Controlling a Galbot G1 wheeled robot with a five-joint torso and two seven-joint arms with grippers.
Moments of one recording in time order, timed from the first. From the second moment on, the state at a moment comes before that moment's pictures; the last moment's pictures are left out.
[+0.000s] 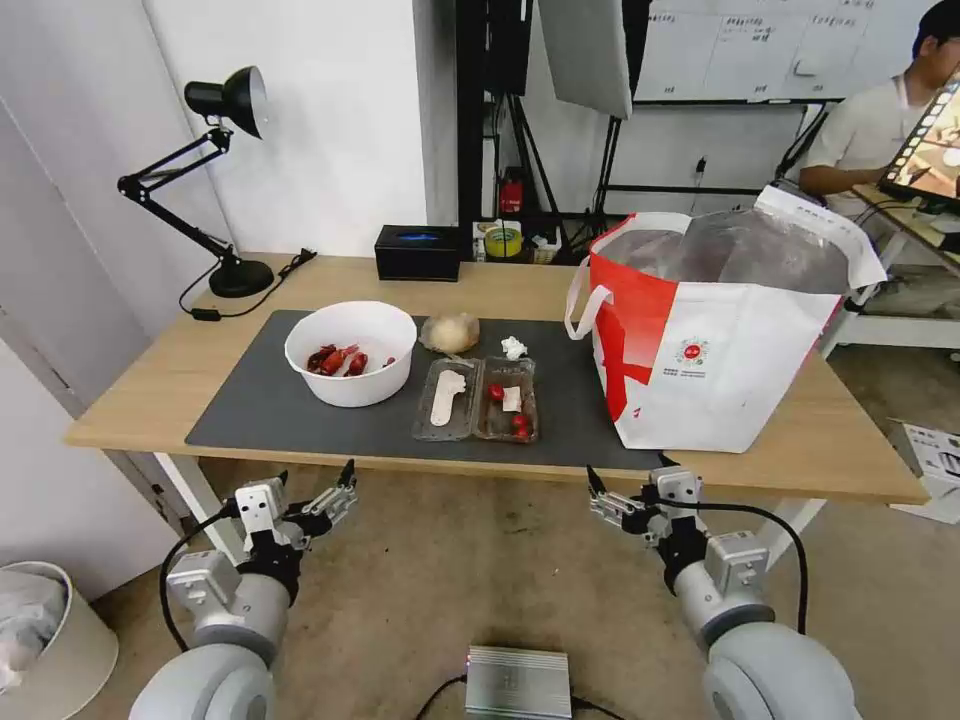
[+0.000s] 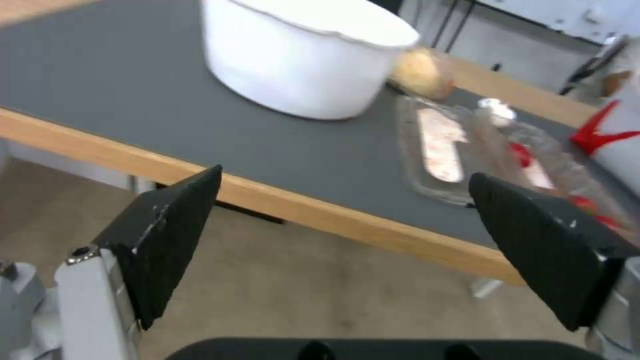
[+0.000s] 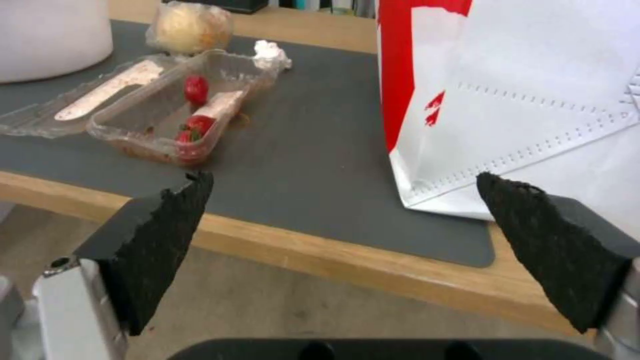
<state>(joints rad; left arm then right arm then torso) 1.60 -1.43 -0.58 -2.32 -0.48 0.42 -0.11 -1.56 1.25 0.42 2.32 0.20 -0.45 0.14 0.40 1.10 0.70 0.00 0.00</state>
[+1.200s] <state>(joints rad) 1.43 -1.39 -0.44 -2.24 -1.16 0.47 -0.29 -1.52 1.21 0.36 2.29 0.21 -0.43 0.14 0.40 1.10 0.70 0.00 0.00</state>
